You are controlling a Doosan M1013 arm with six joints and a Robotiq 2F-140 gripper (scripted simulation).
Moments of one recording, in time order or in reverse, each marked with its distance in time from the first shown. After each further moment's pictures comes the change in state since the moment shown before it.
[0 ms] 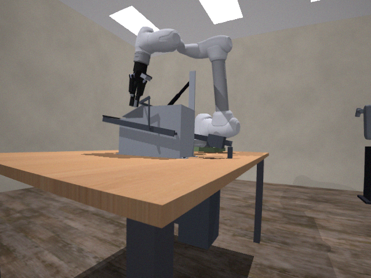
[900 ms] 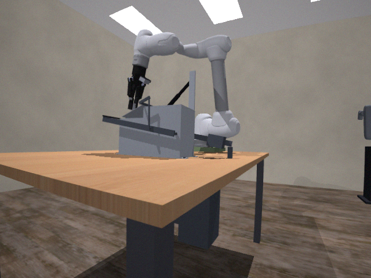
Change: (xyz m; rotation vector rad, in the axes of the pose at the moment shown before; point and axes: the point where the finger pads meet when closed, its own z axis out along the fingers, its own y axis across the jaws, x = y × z) arm 0.000 0.006 0.021 0.000 -0.004 0.001
